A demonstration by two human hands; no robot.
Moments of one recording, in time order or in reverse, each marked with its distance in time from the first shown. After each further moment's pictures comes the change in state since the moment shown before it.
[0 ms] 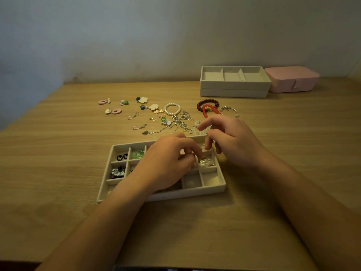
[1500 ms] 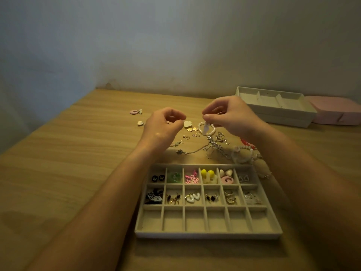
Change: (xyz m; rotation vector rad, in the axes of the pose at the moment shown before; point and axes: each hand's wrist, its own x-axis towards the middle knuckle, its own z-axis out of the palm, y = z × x) left_hand 0.061 -0.097 -0.072 -0.380 0.434 -0.297; right_hand 0.143 -0.034 0.033 0.040 -0.062 0.040
